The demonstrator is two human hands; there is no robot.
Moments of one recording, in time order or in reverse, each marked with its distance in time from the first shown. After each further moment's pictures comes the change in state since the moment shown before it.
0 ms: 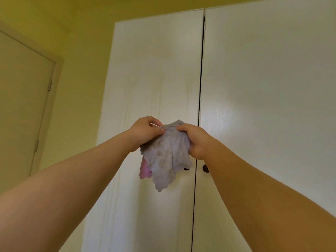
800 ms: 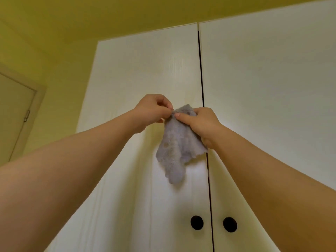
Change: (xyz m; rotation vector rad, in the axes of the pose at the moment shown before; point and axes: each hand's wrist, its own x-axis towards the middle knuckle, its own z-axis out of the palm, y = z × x) left_hand 0.141 0.047 -0.008 0.009 0.019 0.434; right_hand 0.105 -0.067 -0.004 -0.480 0.217 -0.631
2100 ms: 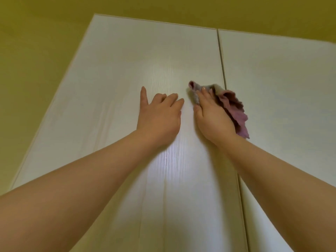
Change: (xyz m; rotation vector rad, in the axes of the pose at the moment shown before) left_hand 0.051 -0.087 0.005 0.943 0.301 0.441; right_hand 0.081 0.024 0.037 -1.091 0.257 -0.413
